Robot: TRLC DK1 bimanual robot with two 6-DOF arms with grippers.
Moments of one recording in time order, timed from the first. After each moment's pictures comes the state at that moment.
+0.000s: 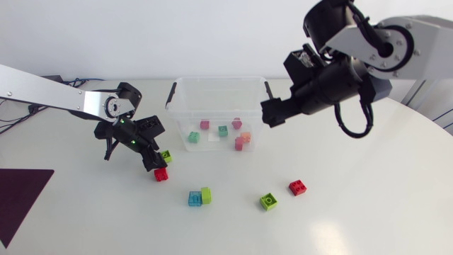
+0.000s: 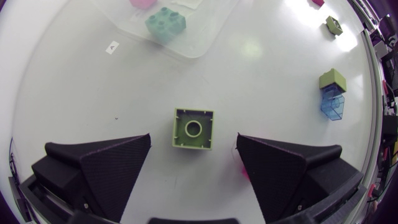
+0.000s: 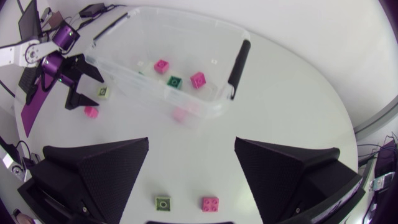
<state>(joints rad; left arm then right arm) -0.13 2.00 1.20 -0.51 0.27 0.88 0.44 1.50 1.23 -0.66 0.00 0.00</state>
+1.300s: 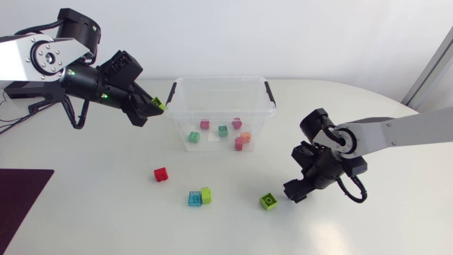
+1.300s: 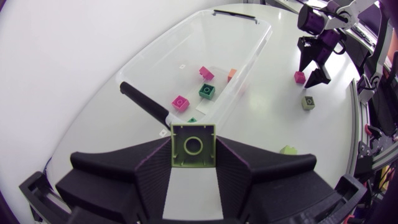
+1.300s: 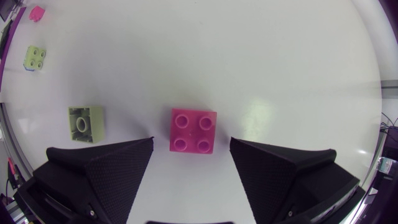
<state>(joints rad) -0.15 1.58 1.24 -0.55 0.40 0.71 0.29 1.72 0.83 -0.53 -0.01 -0.16</state>
